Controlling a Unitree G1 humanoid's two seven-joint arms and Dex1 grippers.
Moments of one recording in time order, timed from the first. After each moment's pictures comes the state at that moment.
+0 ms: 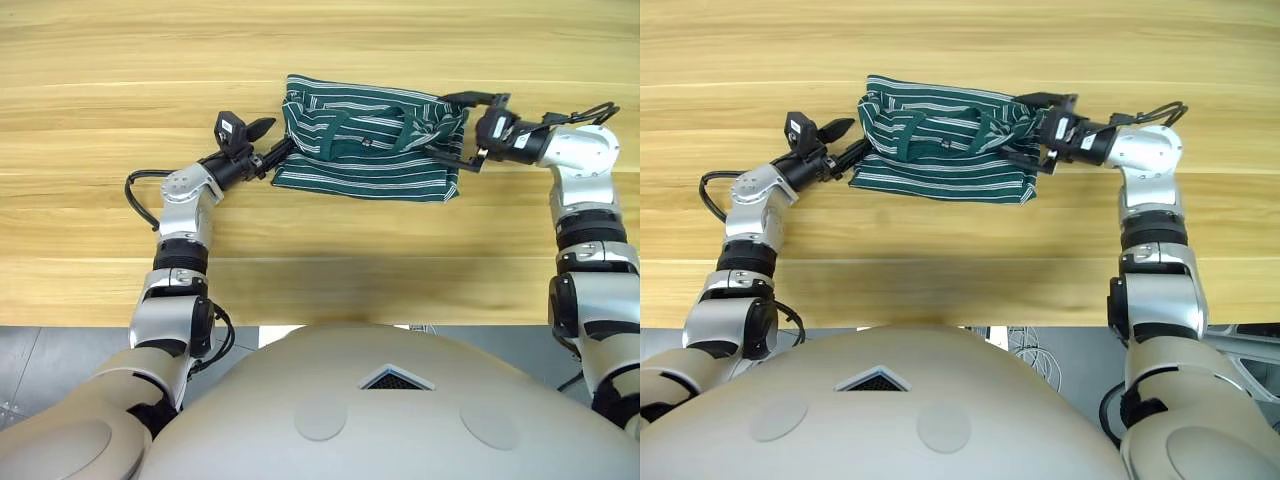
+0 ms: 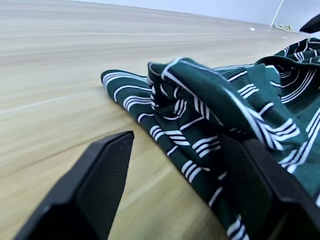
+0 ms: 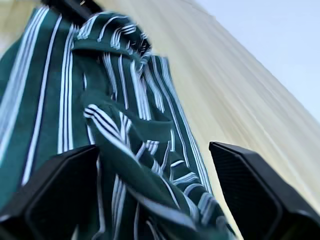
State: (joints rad) left arm -0.24 0.26 0.05 0.64 -0.23 -0.11 -0.91; right arm -0.39 -0.53 0.08 0.74 -0.05 -0.67 1.11
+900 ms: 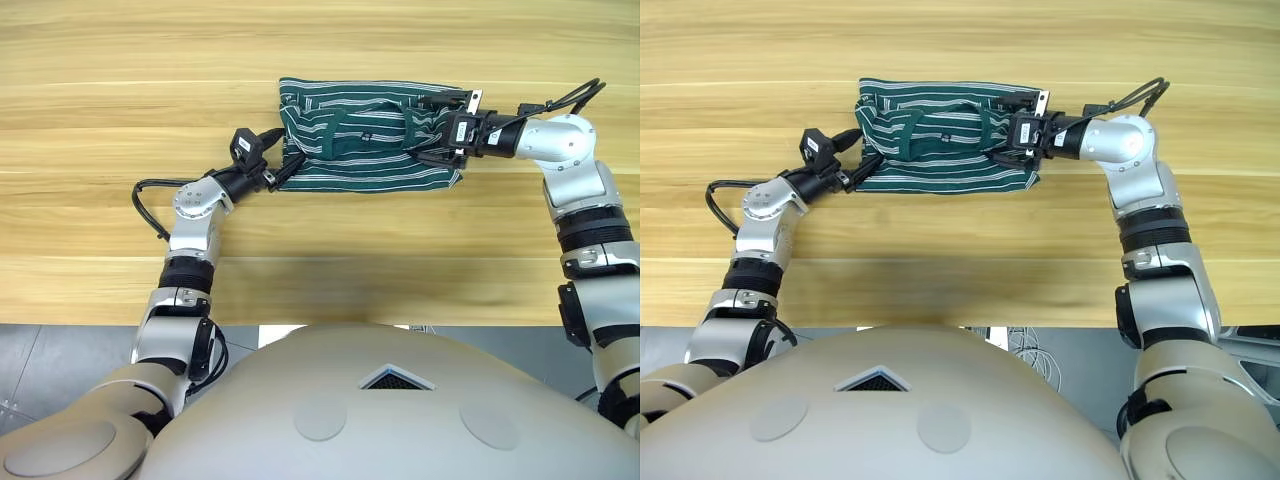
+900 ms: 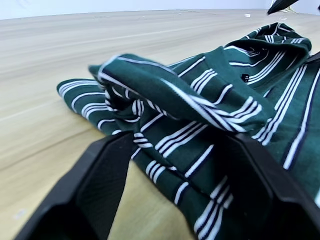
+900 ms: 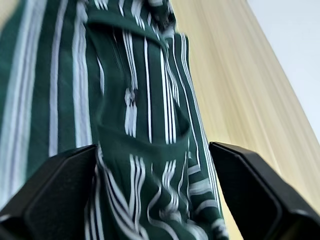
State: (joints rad) left arm -0.13 0.26 -0.07 0.51 -0.18 -0.21 -0.81; right arm -0.41 -0.59 0.26 0.54 -0.21 -0.47 0.91
